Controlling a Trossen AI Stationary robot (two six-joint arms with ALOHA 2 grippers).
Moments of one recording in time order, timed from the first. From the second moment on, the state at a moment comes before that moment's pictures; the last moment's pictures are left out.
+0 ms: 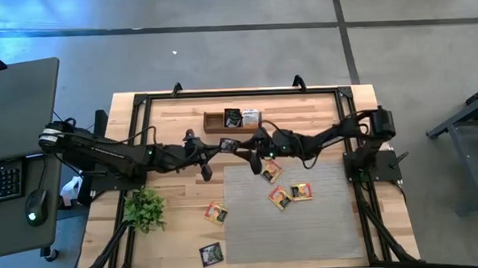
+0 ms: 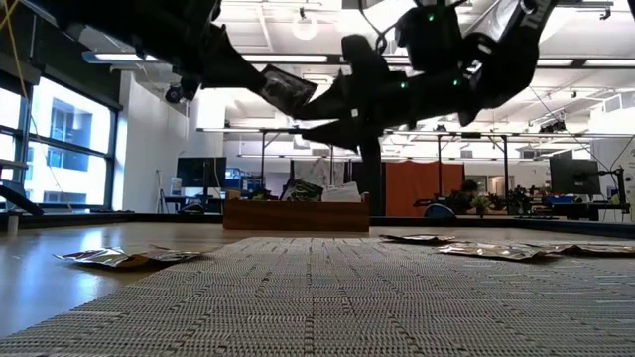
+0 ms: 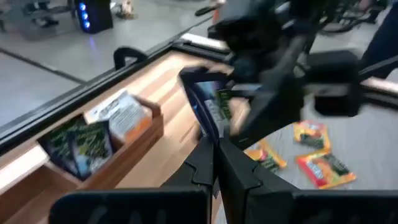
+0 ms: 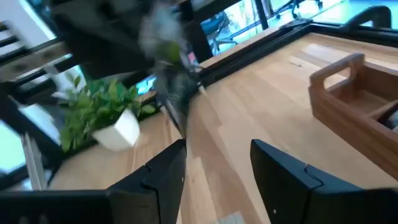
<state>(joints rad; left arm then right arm) -0.16 1.15 0.57 0.30 -0.53 -0.26 -0.08 1.79 0.74 0.90 0.01 0.47</state>
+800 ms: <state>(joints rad) -0.16 1.18 0.57 0.29 -0.57 -0.30 -0.10 1.81 0.74 1.02 -0.07 0.43</state>
